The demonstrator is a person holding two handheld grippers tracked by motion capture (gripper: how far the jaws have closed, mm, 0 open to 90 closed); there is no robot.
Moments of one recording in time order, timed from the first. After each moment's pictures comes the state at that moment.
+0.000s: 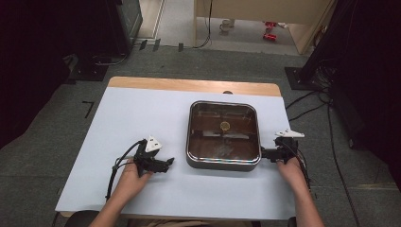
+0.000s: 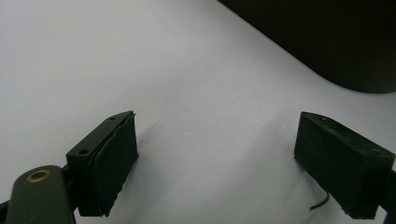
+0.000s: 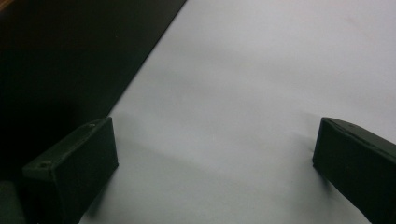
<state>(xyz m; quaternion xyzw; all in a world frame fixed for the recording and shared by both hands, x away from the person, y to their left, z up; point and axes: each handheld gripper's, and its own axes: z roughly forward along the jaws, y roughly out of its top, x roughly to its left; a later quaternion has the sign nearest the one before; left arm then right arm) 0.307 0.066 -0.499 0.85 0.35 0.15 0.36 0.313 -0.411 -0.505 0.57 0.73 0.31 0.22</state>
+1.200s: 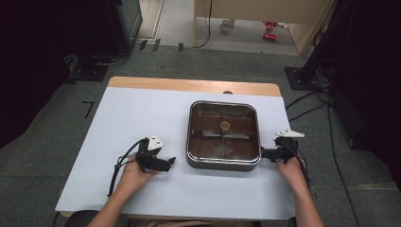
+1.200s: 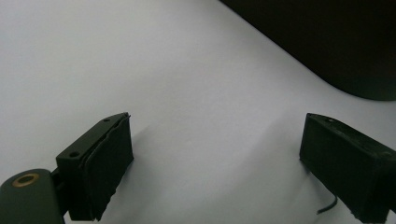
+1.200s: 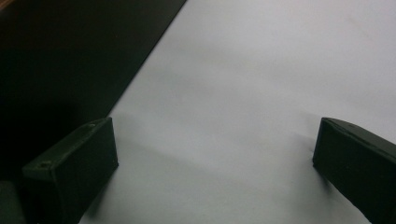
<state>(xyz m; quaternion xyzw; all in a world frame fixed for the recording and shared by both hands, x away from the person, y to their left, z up) 0.312 0.060 -0.498 0.85 0.36 0.15 0.35 0.313 -0.411 -0.505 0.57 0.73 0.31 0.22</state>
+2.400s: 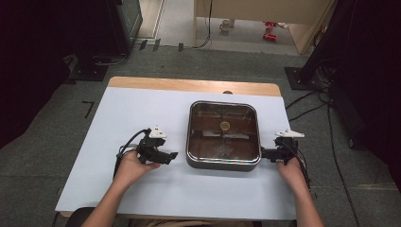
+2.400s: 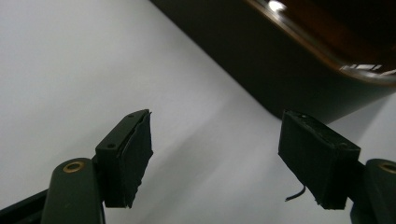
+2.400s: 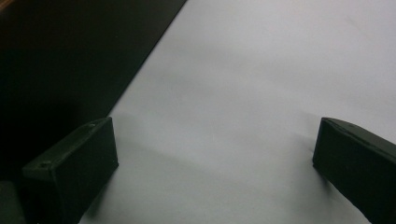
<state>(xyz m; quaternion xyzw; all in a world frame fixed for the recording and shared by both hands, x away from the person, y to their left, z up) 0.323 0.051 -0.454 0.87 0.34 0.07 0.35 0.313 -0.411 -0.505 0.57 0.73 0.31 0.22</state>
